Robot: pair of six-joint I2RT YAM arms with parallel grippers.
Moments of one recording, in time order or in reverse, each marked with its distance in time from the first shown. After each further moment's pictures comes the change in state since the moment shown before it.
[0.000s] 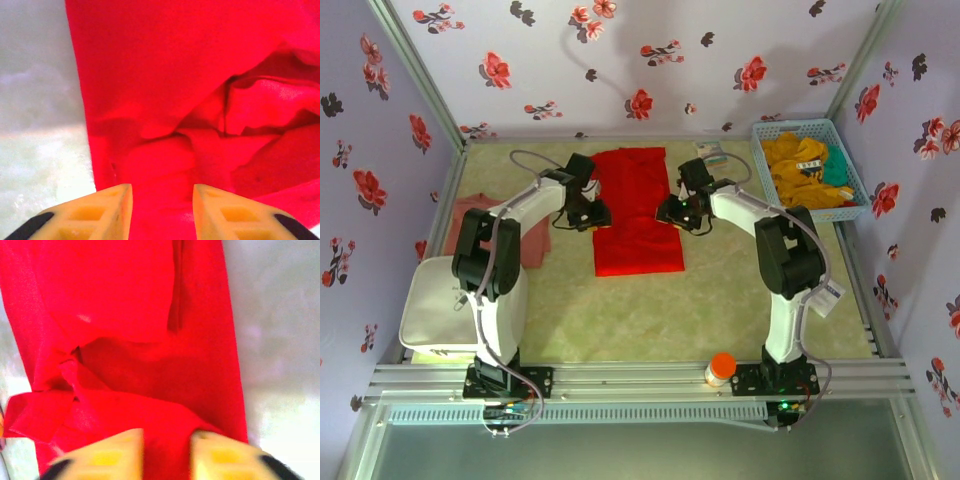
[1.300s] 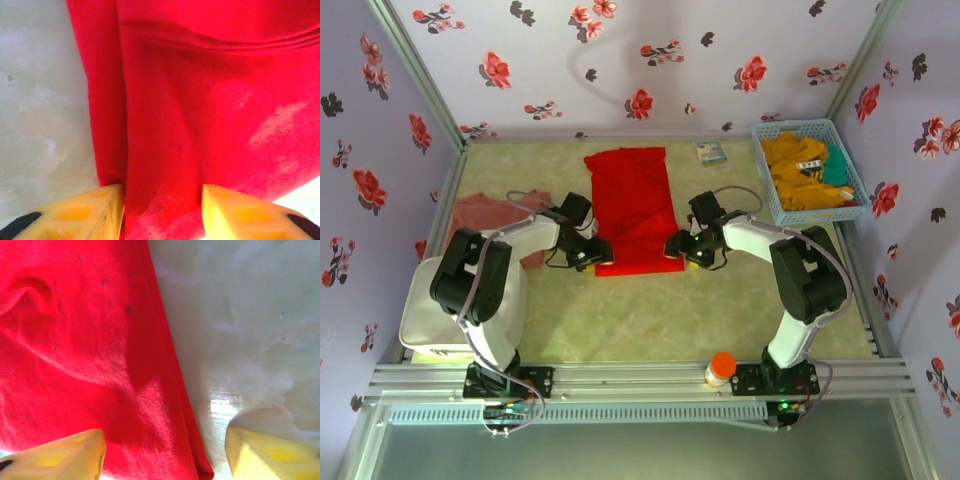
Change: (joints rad) left arm -0.065 -0.212 -0.461 0.214 0.128 -0.137; right arm 0.032 -0.223 -0.391 0.045 -0.029 0.018
